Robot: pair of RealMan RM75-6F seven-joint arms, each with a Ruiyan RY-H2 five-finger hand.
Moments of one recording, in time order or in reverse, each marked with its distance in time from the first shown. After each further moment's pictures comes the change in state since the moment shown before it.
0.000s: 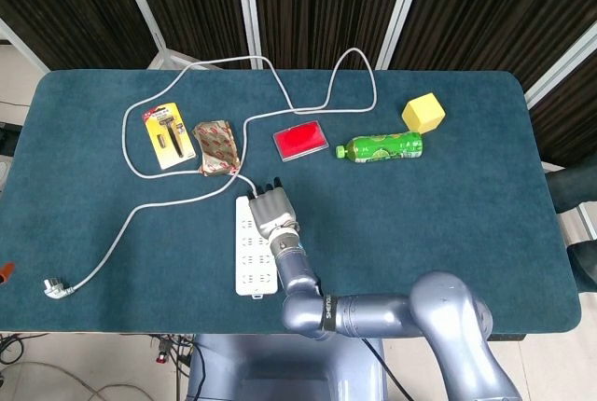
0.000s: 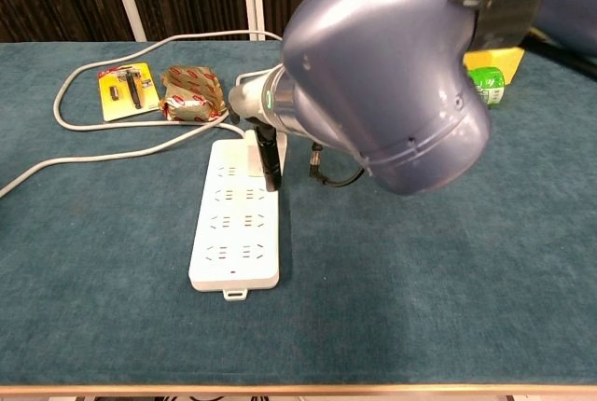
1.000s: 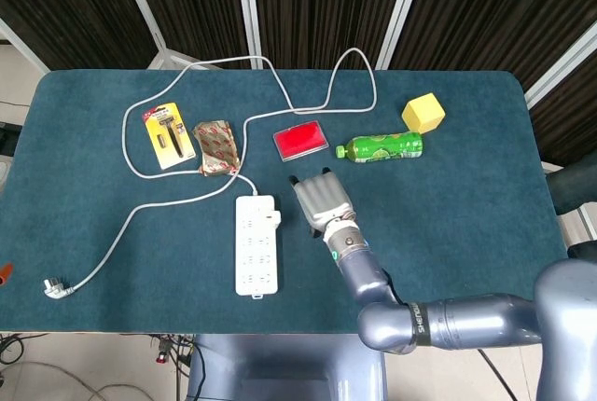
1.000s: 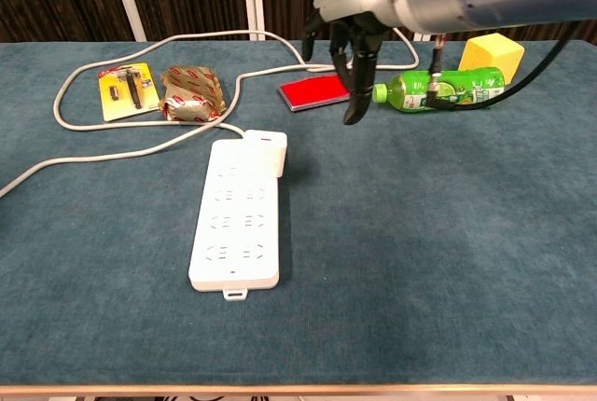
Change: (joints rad) left arm 0.010 0.008 0.006 -0.009 0.015 0.012 -0.017; right arm -0.198 0.453 -0.043 -0.557 -0.134 0.124 0.199
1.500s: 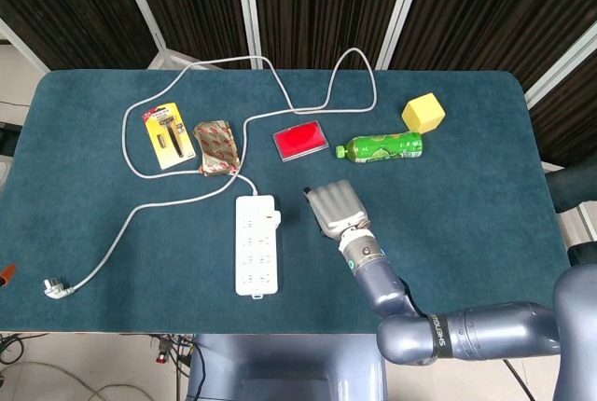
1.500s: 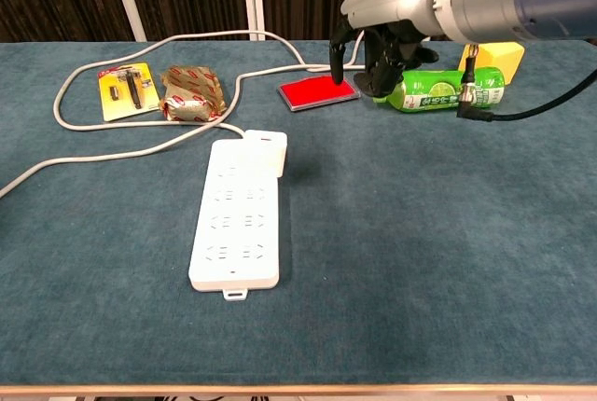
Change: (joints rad) left arm -0.002 -0.008 0.002 -0.003 0.002 0.003 0.021; right arm -0.041 0.051 -0.067 -0.093 -0.072 0.010 0.070
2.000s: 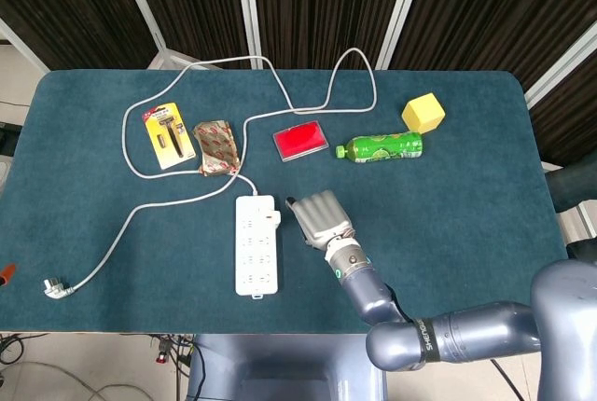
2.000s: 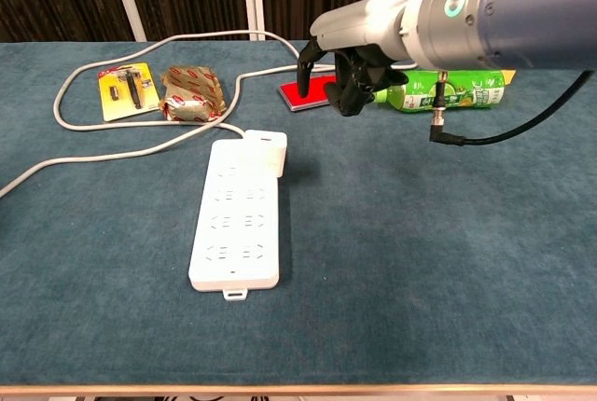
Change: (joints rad) left arm -0.001 0.003 -0.003 0.002 -0.006 -0.005 -0.006; right arm 0.033 -0.077 -0.016 0.032 -0.024 0.011 0.048
